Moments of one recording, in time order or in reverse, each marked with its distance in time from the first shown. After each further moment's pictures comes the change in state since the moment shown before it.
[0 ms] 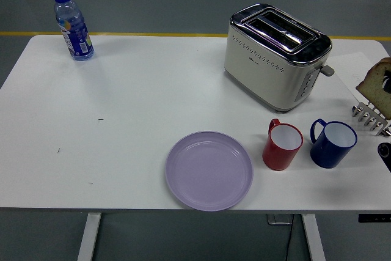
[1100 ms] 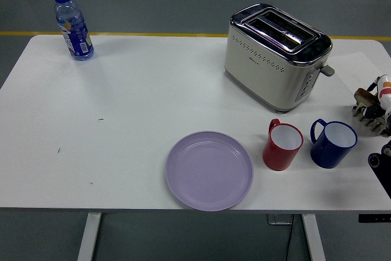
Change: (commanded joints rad) left arm -0.017 0.000 0.028 0.000 -0.040 0.005 -0.005; right arm -0.035 0.079 0.006 -0.075 0.000 0.139 0.011
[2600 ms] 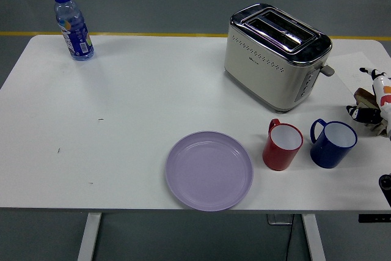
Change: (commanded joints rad) left arm 0.014 0.000 -0.013 0.000 0.024 -0.007 0.000; right arm -0.202 0.037 0.157 0.227 0.086 -0.075 0.223
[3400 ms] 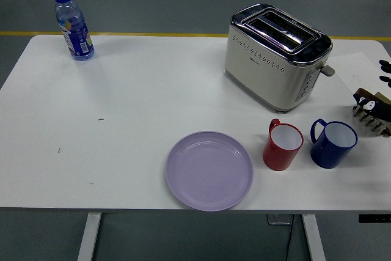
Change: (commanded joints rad) left arm -0.009 0.000 0.005 0.000 -0.014 0.004 -0.004; right arm -0.141 0.005 0.144 0.164 0.445 -0.043 0.127
